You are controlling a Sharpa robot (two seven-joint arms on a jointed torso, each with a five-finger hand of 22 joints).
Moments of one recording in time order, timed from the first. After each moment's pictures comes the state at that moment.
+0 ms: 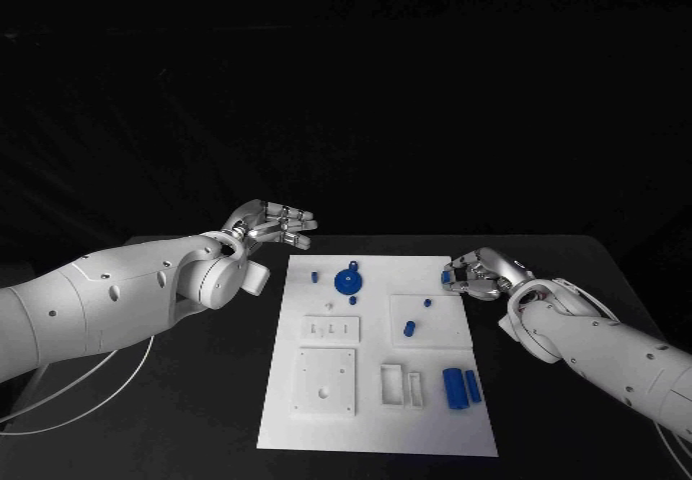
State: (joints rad) left arm 1.35 -0.74 -0.19 1.23 -0.16 -0.27 0.31; left_hand 1.38 0.02 -0.05 -0.12 0.19 0.97 0.16 0.06 0.06 1.08 0.13 0.06 0.06 1.30 0.06 0.17 0.09 0.08 1.04 0.05 0.45 0.11; right arm 0.92 -0.65 0.29 1.01 -1.37 -0.37 0.14; right_hand 1.24 -0.07 0.21 -0.21 0.27 1.03 0.12 0.07 0.07 1.43 0.01 1.16 1.31 1.45 -0.07 1.10 1.10 0.08 1.47 -0.09 0.85 1.31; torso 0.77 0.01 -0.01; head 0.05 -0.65
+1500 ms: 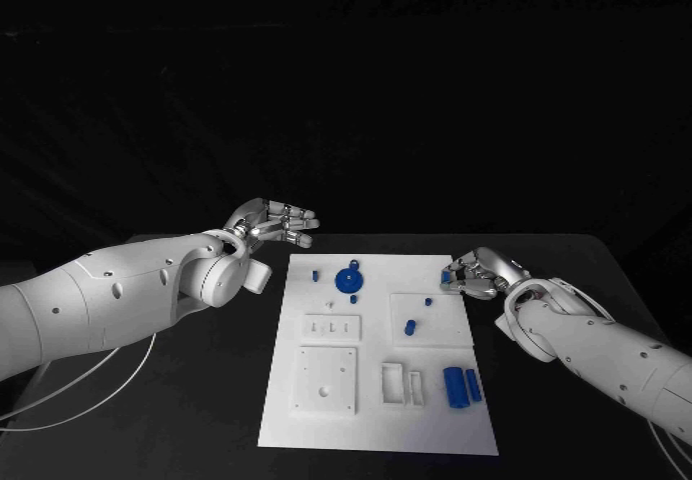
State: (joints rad) left arm 1.35 -0.74 -0.19 1.23 -0.16 -0.27 0.31; left_hand 1.38 0.02 -0.05 -0.12 0.19 0.97 0.16 0.06 0.06 1.08 0.13 0.06 0.06 1.30 0.06 0.17 0.09 0.08 1.04 0.05 0.45 0.11; right arm 0.92 -0.63 0.29 0.99 -1.37 -0.37 0.14; right_hand 1.25 -0.03 0.27 -0.23 0.15 1.17 0.08 0.06 0.08 1.43 0.00 1.16 1.31 1.46 -0.07 1.10 1.11 0.08 1.46 -0.09 0.85 1.31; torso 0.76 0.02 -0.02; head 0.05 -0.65
